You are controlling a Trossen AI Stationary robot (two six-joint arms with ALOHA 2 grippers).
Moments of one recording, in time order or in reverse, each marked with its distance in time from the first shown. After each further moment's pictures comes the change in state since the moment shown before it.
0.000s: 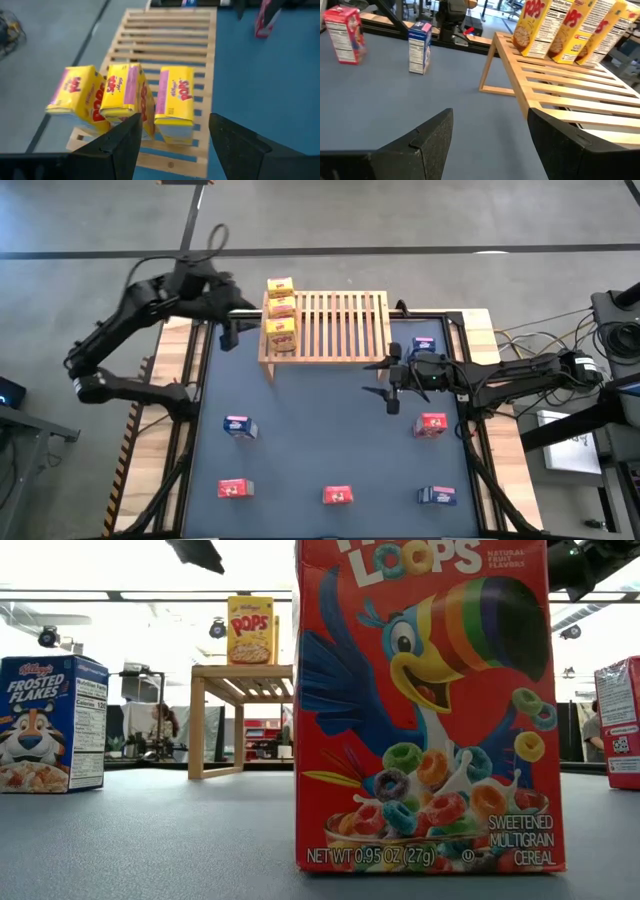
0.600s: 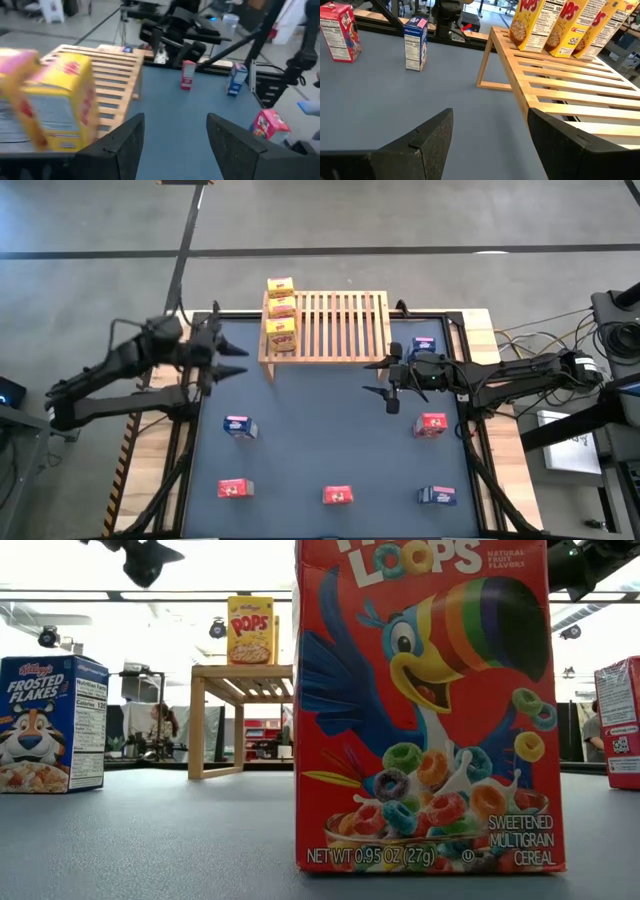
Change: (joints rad) left arm -0.179 -0.575 -0.747 0.562 0.186 -0.360; right arm 0.000 0.000 0.003 -0.022 0.013 0.018
